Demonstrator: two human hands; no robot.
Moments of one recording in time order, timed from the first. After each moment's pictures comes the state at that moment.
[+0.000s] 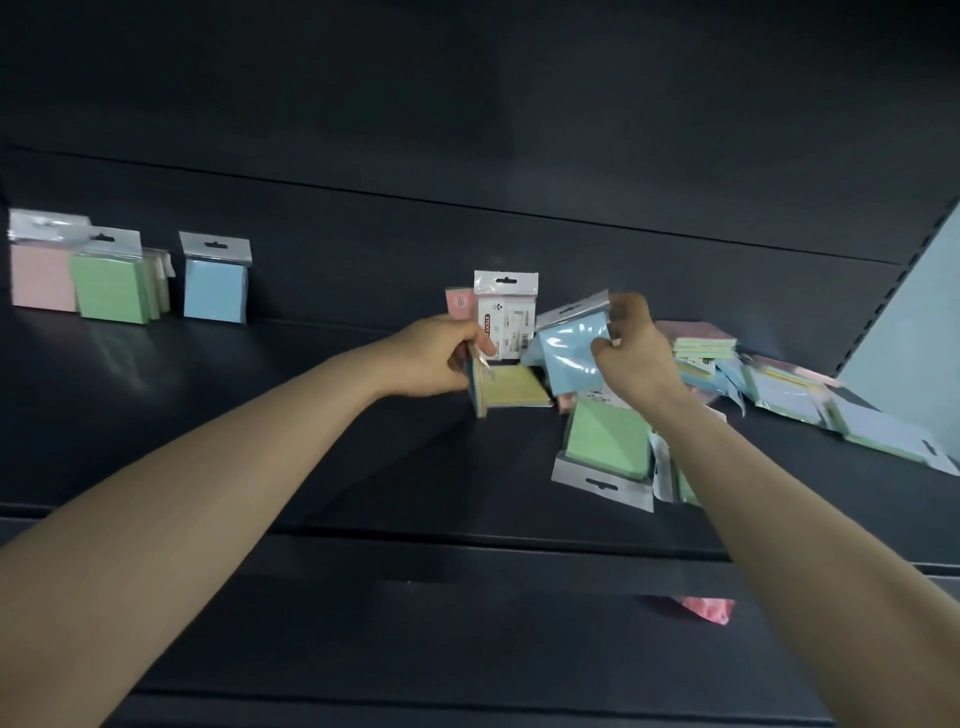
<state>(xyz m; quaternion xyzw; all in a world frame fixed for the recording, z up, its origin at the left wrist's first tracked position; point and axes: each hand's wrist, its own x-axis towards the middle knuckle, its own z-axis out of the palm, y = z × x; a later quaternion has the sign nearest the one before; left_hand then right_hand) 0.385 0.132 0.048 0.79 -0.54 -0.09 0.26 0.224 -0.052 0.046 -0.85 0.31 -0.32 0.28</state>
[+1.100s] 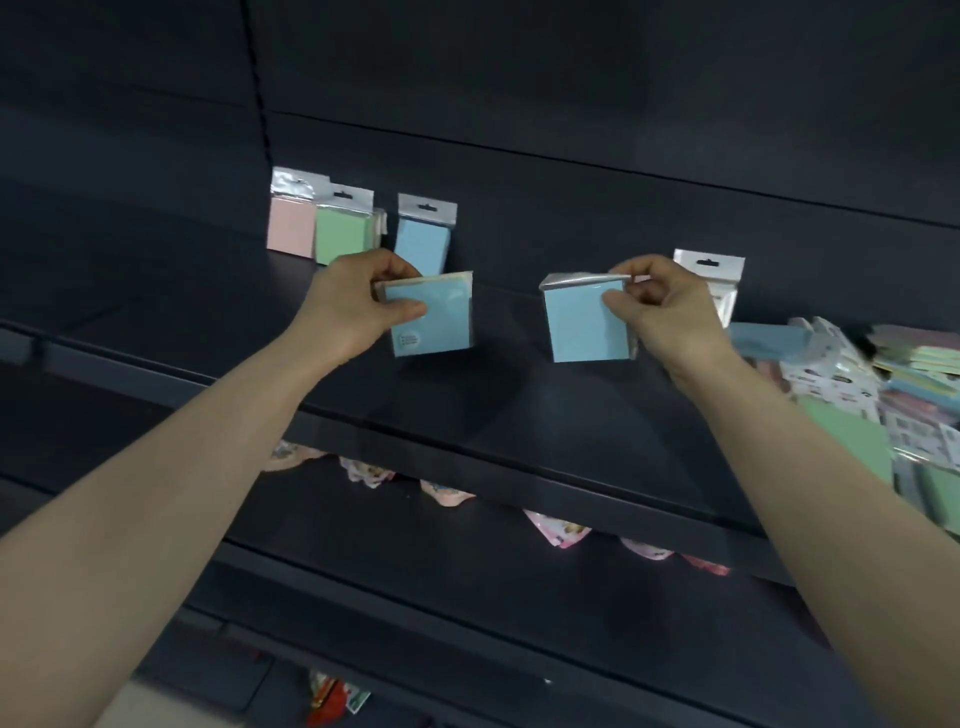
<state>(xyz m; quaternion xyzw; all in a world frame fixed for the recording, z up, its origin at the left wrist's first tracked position) 0.458 0.362 0.031 0.83 -0.28 0.06 0.48 0.329 0.093 0.043 -0.80 0.15 -0.31 0.49</state>
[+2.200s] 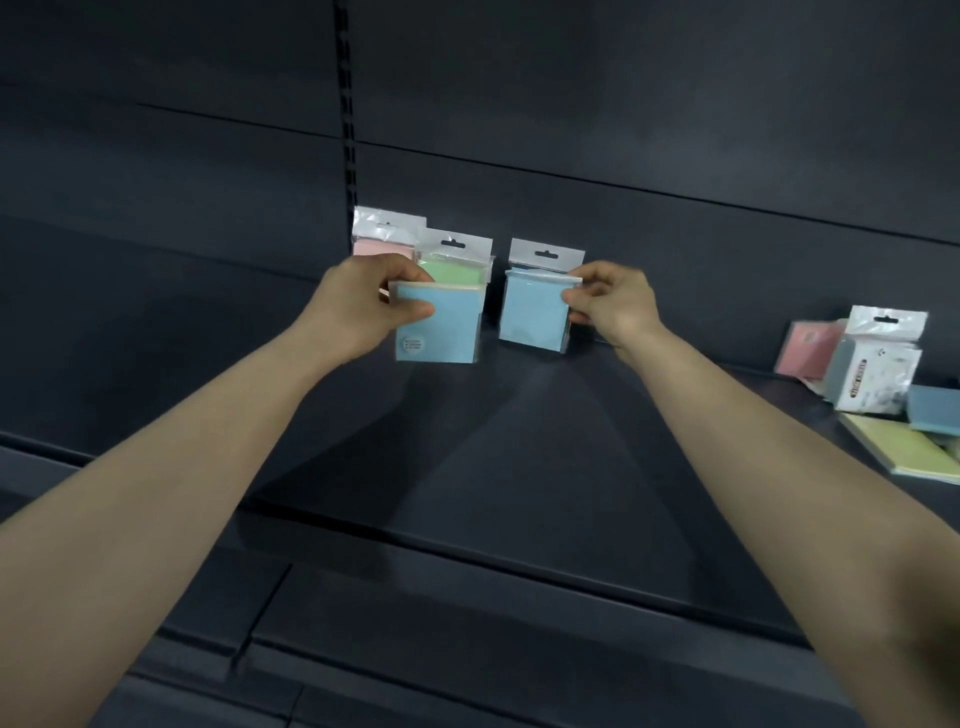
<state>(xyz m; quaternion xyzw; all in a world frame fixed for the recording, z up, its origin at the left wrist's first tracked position) 0.660 0.456 0.042 0.84 -0.32 0.04 0.43 0.586 0.177 0.027 -0.79 0.22 -0.29 0.50</state>
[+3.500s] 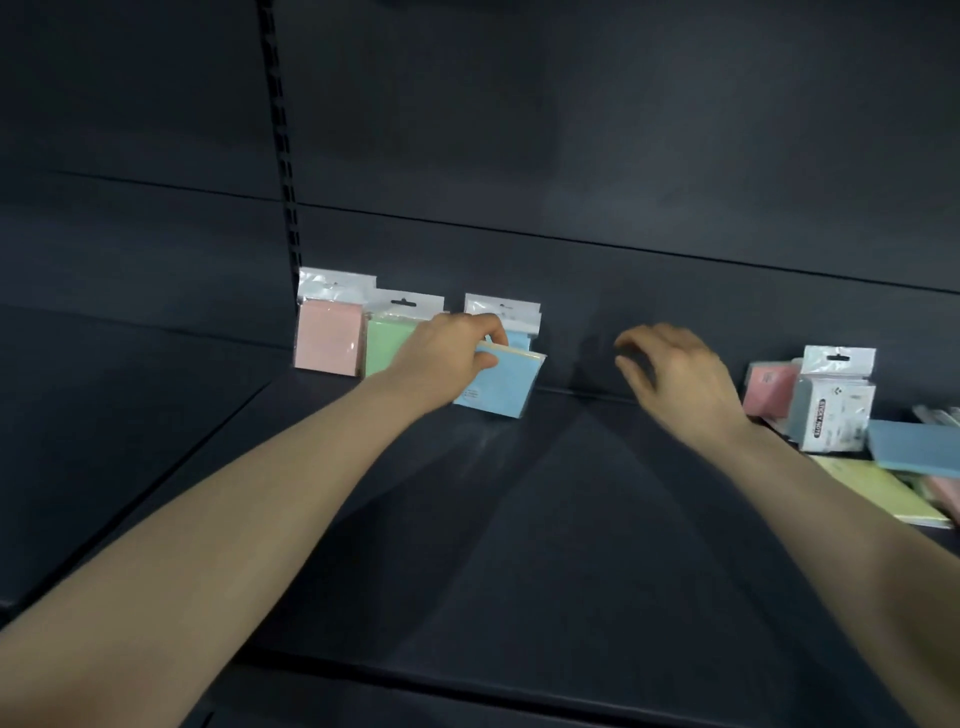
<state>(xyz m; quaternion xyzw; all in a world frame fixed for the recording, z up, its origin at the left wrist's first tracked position) 0.667 0.332 0.041 0.84 -0.46 0.11 0.25 0.506 0.098 0.018 -0.92 0.11 -0.37 -0.05</state>
